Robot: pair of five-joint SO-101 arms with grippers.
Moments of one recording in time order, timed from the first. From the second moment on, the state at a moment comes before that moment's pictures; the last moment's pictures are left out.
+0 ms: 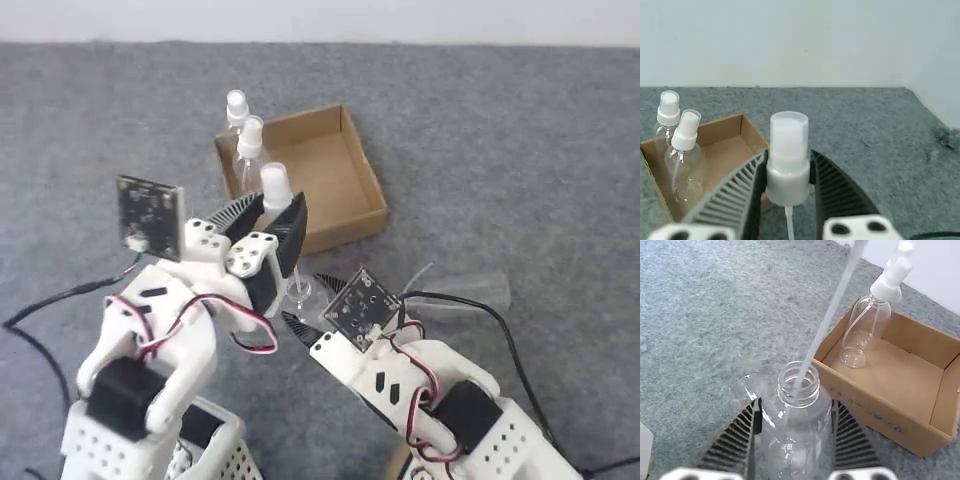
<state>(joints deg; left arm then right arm) 20.8 -69.7 42.3 61.0 20.7 -50.8 -81.8 72.4 46.9 5.5</state>
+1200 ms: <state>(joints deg) 26.2 -69.6 54.5 59.7 18.3 -47.4 -80.7 77.2 43.8 5.5</state>
